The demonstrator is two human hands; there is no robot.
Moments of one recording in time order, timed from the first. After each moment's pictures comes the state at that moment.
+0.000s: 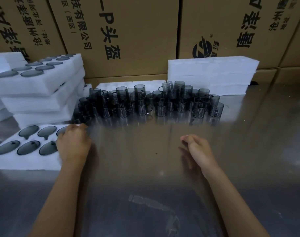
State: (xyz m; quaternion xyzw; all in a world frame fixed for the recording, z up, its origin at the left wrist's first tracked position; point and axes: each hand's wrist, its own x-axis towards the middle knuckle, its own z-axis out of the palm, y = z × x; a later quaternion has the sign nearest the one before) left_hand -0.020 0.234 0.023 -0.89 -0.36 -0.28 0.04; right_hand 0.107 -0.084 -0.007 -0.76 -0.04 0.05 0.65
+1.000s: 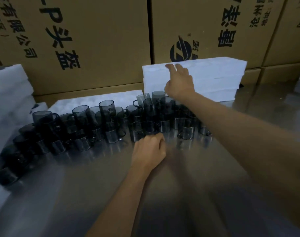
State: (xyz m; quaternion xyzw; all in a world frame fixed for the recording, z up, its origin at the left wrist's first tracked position) left_hand 0.222 0.071 -0.008 -0.97 0.00 -0.20 -0.16; right_hand 0.367 -0.028 0.127 -0.94 -0.19 -0.18 0.22
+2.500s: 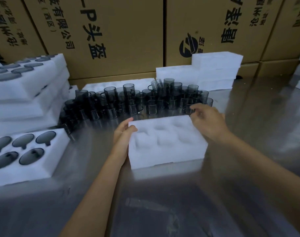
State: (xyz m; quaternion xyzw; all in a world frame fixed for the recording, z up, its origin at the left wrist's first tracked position) left_hand 0.055 0.119 0.012 -0.64 -0.21 -0.22 -0.71; right_hand 0.144 -0.122 0.066 -0.93 -0.14 -0.09 0.33
